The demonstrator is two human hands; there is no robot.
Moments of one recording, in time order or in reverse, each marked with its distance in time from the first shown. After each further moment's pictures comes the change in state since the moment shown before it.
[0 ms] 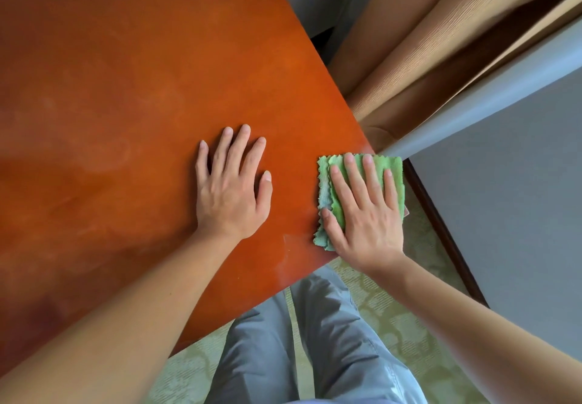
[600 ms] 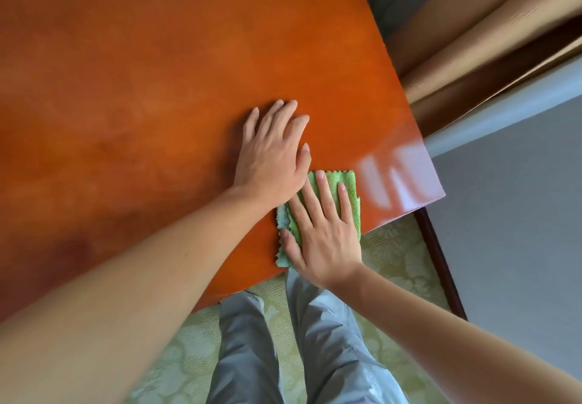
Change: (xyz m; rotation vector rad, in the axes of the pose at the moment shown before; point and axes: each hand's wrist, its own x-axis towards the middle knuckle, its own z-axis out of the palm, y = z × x) left_hand -0.025 -0.027 -0.023 -0.224 -0.059 -0.001; right_hand -0.038 -0.133 0.026 -0.058 -0.118 -0.246
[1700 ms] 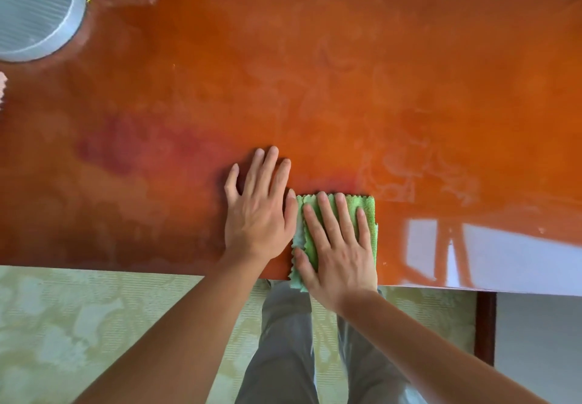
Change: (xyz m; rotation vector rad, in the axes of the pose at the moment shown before) left_hand -0.306 -0.242 -0.050 0.099 0.231 -0.575; right_hand 0.017 -0.298 0.053 -0.066 -0.085 -0.339
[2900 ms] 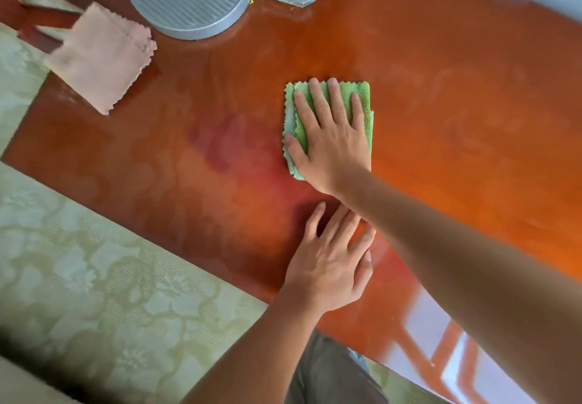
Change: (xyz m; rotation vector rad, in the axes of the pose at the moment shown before) left_hand -0.005 0.002 0.004 -0.110 0.085 -0.033; right_hand 0.267 -0.098 -0.034 -0.100 -0.083 -0.399
